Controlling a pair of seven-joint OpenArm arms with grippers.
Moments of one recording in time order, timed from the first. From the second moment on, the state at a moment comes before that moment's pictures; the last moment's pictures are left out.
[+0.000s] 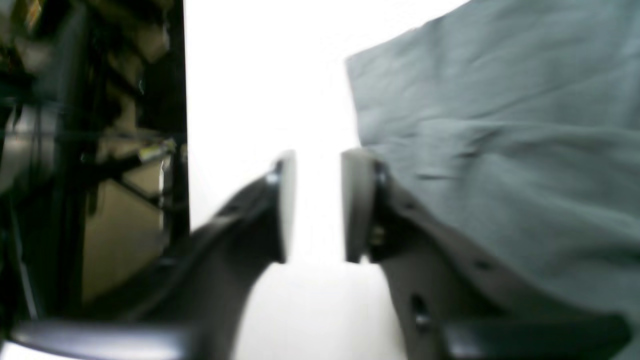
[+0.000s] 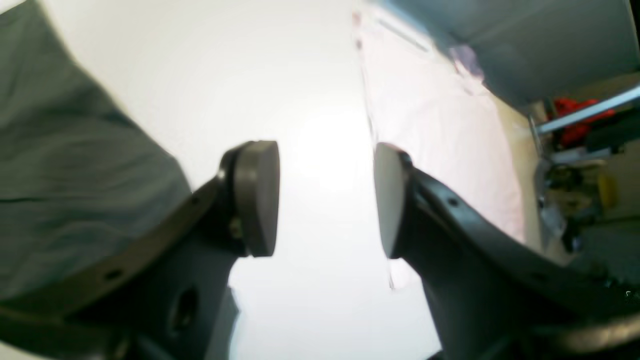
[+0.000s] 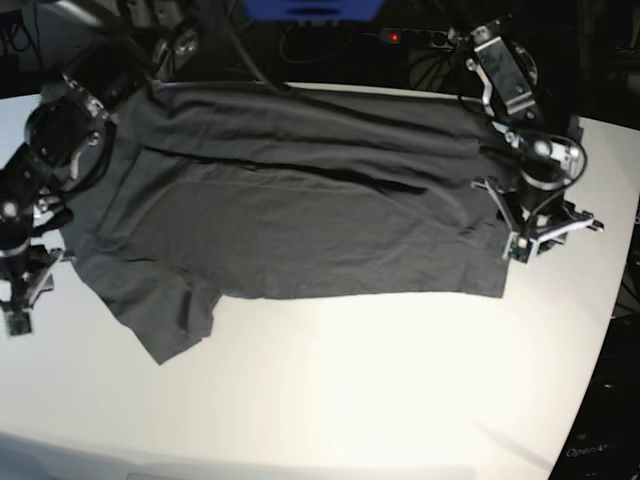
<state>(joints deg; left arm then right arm) 5.1 9.2 -31.3 105.1 42.5 -40.0 21.8 10.3 0.3 38.2 108.8 -40.5 41.4 -36.3</state>
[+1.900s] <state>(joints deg) -30.0 -0.2 -34.4 58.9 35.1 -39.5 51.1 32.8 10.2 16.5 50.9 -43.1 41.1 -44.1</state>
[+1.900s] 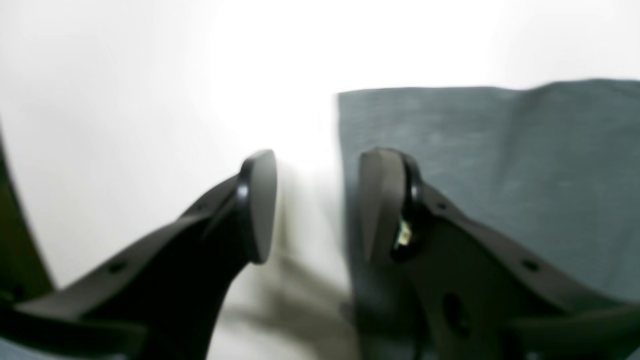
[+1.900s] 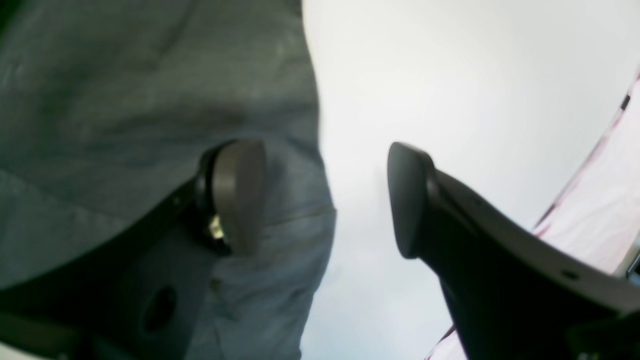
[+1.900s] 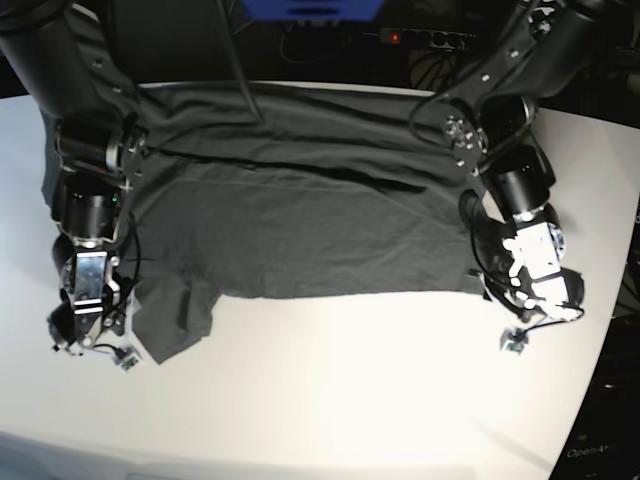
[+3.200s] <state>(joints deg) -31.8 -2.2 -37.9 50.7 27.5 -39.3 47.5 30.0 10.3 16.6 51.0 -43.1 41.1 -41.3</state>
